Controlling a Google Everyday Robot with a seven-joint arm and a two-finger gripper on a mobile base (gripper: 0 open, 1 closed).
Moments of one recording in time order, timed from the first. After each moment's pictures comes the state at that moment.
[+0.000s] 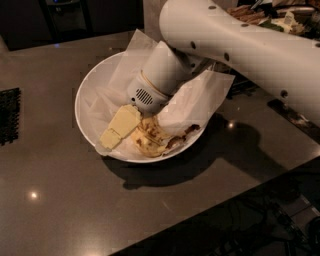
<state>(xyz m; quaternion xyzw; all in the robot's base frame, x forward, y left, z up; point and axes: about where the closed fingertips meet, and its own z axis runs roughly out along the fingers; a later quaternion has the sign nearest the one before) 0.472 0.089 0.859 -0.53 0.79 0.29 0.11</state>
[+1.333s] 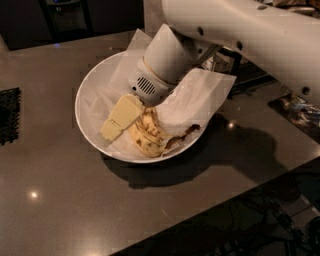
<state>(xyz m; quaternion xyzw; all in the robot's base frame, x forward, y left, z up) 0.478 0.079 0.891 -0.53 0.80 0.25 0.15</state>
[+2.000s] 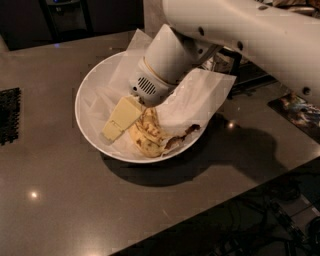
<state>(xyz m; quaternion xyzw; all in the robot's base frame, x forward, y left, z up) 0.478 0.079 0.891 -0.53 0.80 0.25 0.15</state>
